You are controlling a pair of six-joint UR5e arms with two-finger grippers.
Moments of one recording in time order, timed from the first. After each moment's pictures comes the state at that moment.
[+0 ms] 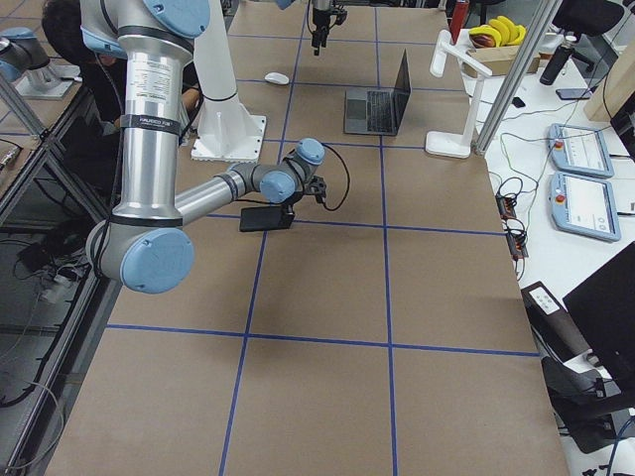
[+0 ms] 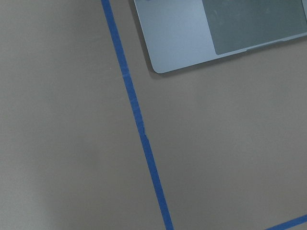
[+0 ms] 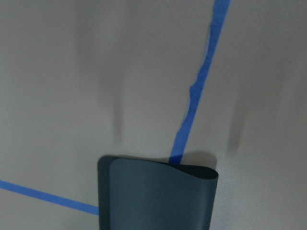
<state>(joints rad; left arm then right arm) -0.72 -1.47 -2.18 -1.81 -2.12 -0.78 0.59 -1.67 1.99 -1.37 2.30 0.81</state>
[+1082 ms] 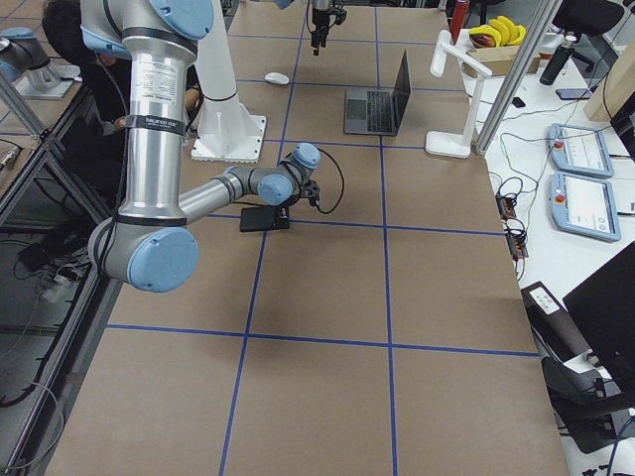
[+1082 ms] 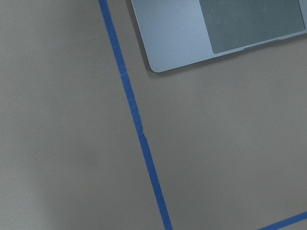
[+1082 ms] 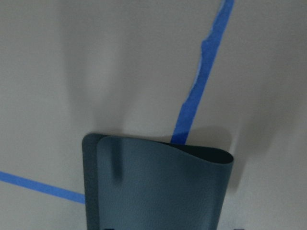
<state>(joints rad) -0.72 -1.47 -2.19 -1.81 -2.12 -0.78 0.54 -1.67 1.97 -1.37 2.31 0.80</state>
